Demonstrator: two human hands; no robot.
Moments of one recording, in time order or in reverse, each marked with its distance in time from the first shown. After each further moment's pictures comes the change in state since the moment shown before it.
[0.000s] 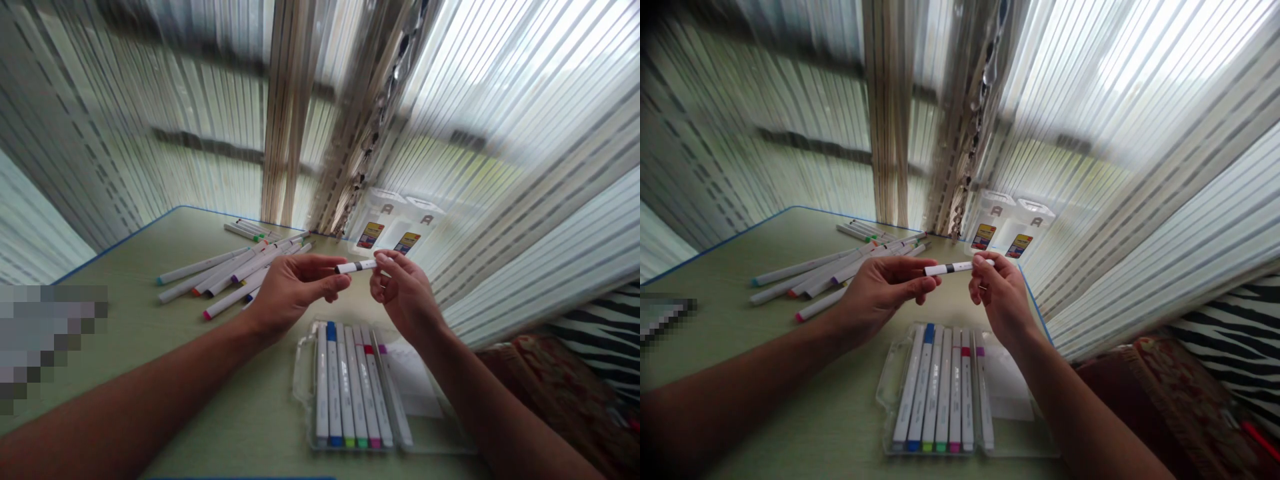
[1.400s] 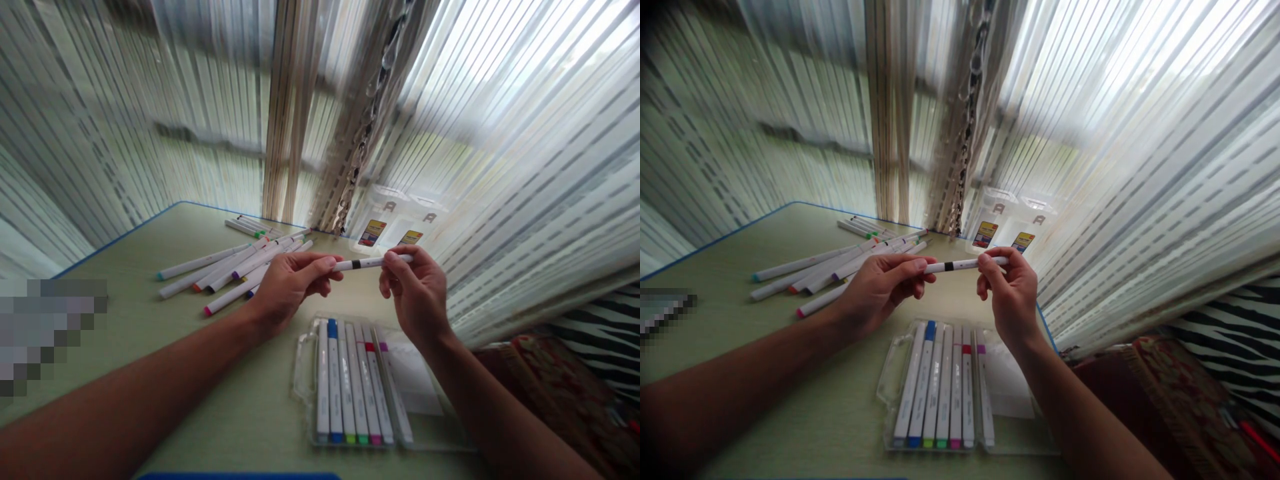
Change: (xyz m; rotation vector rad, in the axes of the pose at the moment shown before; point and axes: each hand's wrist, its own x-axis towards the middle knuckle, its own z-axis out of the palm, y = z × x) left_hand 0.002 0.004 0.000 -0.024 0.125 -0.118; right_hand -0.004 0.001 -0.001 -0.217 0.078 -0.308
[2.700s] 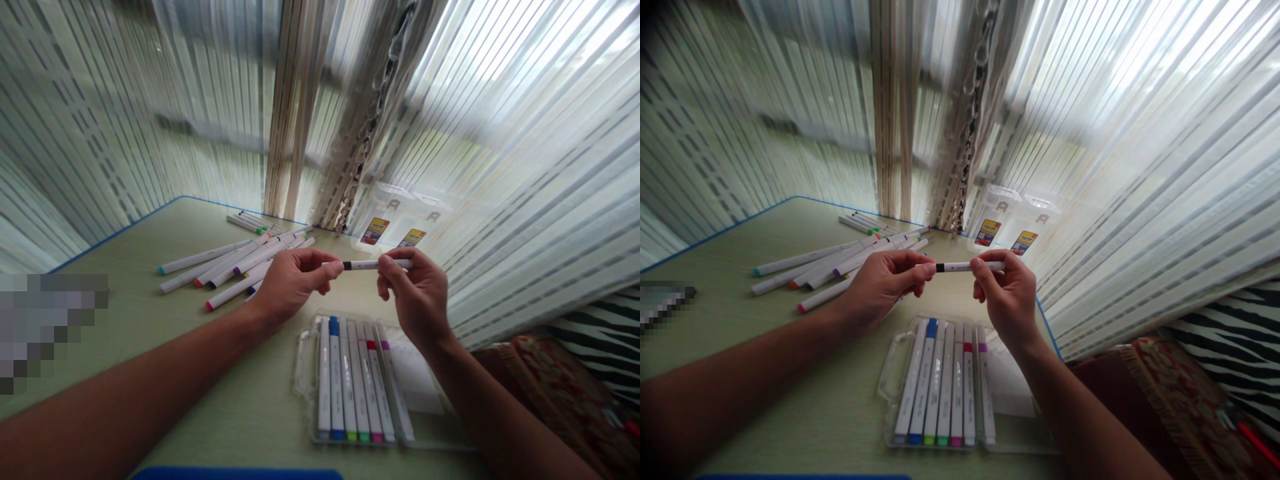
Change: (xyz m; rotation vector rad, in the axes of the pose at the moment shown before) left_hand 0.003 -0.007 -0.008 0.204 -0.008 0.082; right_hand -0.005 0.005 -0.001 -0.076 -0.096 -0.074
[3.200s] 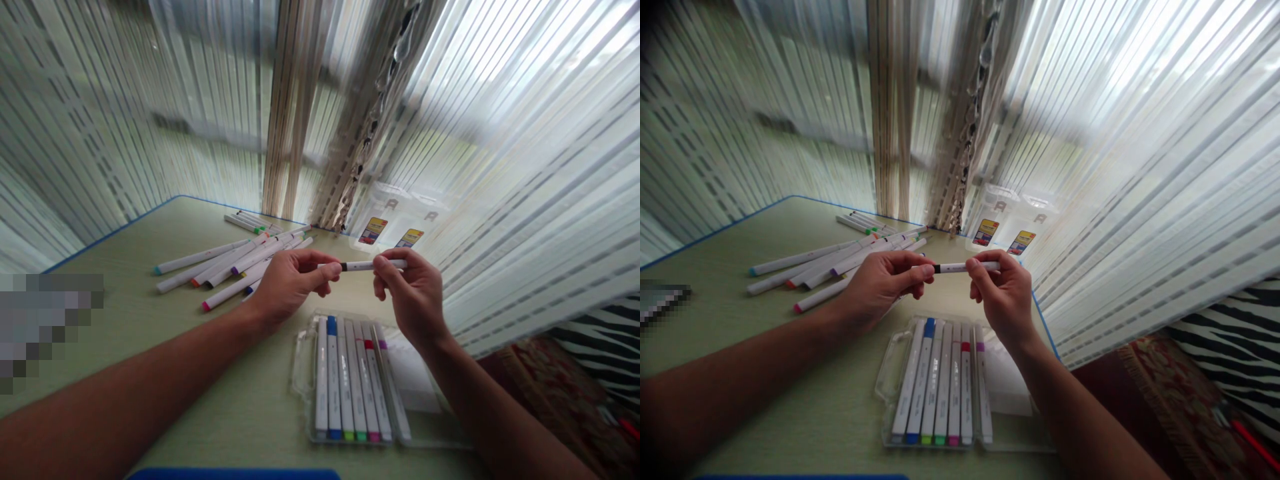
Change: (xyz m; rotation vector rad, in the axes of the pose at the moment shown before) left_hand 0.001 -0.001 -0.001 -0.017 -0.026 -0.009; right_hand 0.000 0.000 -0.001 -0.044 -0.027 0.013
